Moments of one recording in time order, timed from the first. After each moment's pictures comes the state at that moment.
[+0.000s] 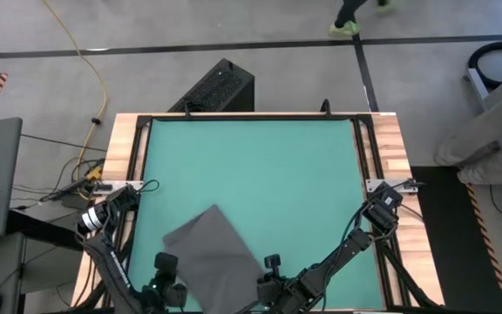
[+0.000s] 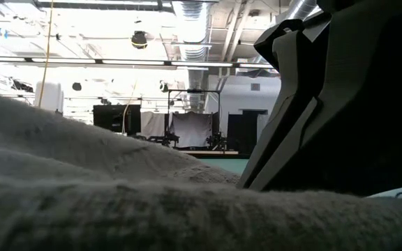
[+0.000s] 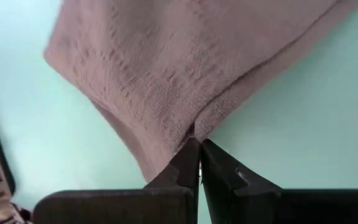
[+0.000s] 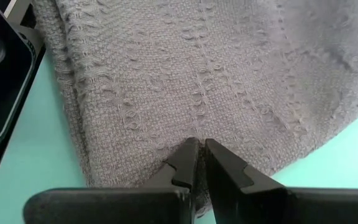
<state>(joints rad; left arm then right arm) -1.06 2.06 1.72 -1.54 -0.39 -0.92 0.74 2.25 1.58 -0.39 0.57 0.38</state>
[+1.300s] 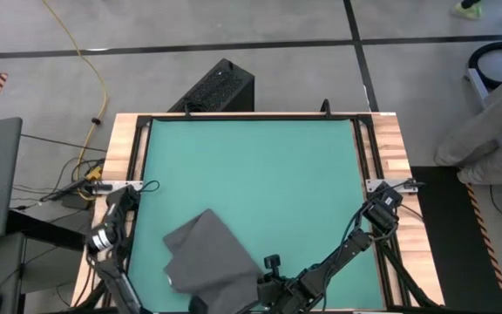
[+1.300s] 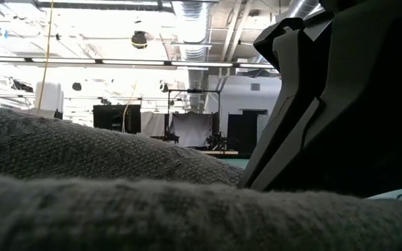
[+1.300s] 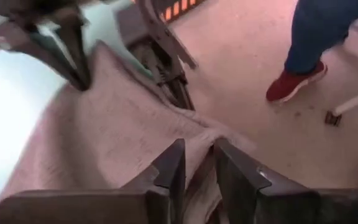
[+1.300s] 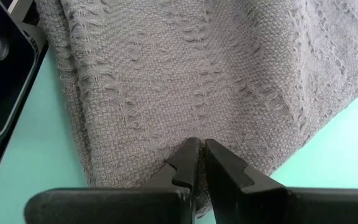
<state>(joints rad) -1.09 2.26 1.82 -0.71 -0.73 -0.47 0.75 2.25 1.58 -0.38 0.57 0.37</state>
